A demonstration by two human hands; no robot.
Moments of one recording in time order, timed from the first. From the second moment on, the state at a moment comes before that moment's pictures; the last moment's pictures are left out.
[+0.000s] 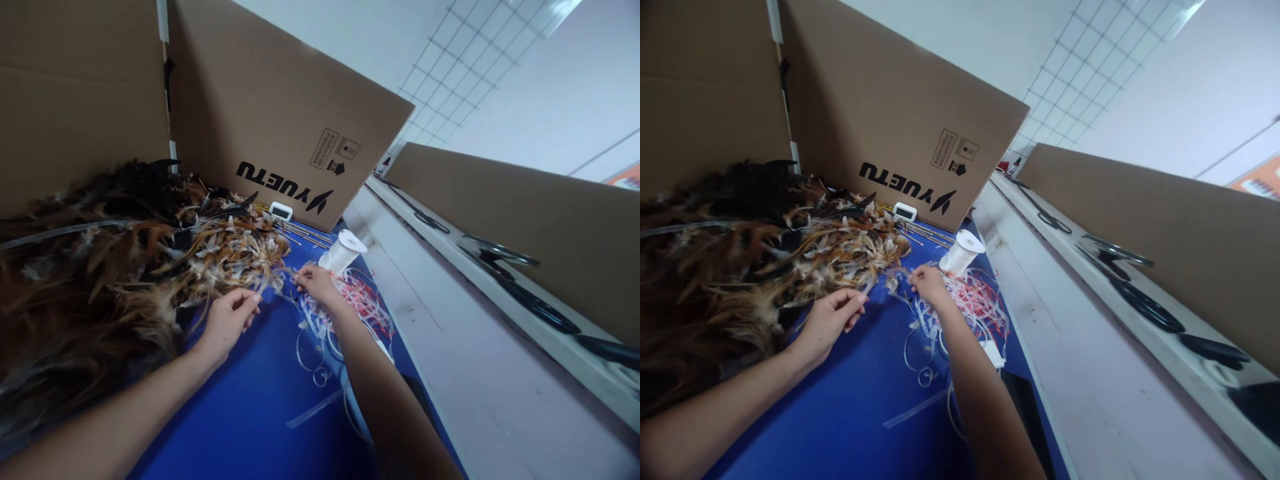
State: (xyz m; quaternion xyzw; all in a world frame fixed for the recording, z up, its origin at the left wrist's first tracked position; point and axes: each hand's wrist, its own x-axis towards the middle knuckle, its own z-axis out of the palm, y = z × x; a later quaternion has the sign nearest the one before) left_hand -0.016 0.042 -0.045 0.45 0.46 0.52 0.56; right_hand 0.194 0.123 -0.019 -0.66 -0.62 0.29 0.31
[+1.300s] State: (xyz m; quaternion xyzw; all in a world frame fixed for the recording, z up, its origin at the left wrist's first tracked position) left_hand -0.011 0.024 -0.039 0.41 0.35 0.43 0.72; right_hand 0.146 0.013 -0.004 -0.49 -0.59 0.35 0.54
